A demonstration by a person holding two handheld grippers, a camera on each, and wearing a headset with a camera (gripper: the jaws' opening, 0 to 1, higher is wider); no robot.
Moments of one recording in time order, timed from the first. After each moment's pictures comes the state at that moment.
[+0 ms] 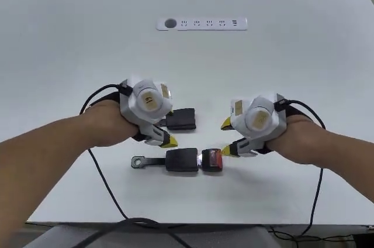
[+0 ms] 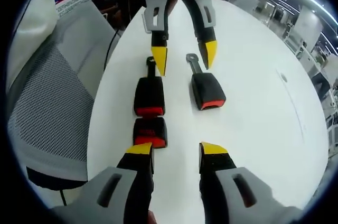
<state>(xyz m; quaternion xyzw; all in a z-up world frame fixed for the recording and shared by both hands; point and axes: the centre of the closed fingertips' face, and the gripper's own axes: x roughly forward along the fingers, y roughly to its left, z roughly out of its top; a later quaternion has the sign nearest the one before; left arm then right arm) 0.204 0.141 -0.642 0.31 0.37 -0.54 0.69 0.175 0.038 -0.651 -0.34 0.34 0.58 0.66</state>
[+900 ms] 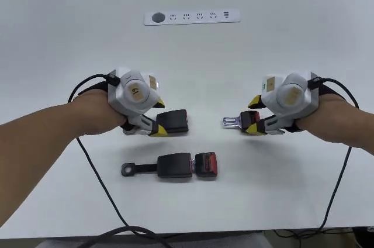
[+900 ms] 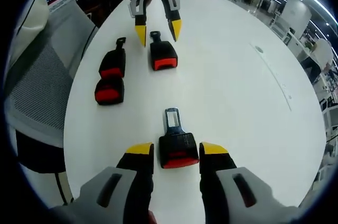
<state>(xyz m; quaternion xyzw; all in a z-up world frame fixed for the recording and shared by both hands) 0.237 0.149 -0.668 0.32 0.38 -0.55 0.67 0.231 -0.035 -0.663 -0.34 0.36 0.54 0.68</state>
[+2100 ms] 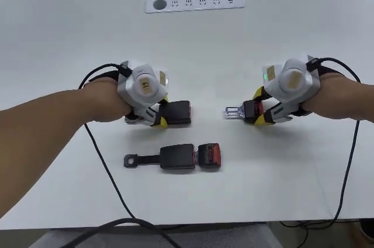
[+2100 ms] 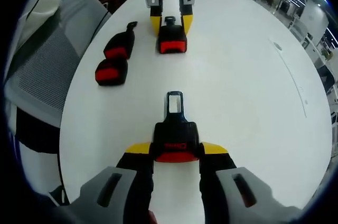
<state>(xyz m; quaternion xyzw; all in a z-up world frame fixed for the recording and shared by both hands) 0.236 0.147 -0.690 0.37 0.39 -0.58 0.61 0.237 -0.041 -0.695 -0.36 0.38 0.59 0.62</state>
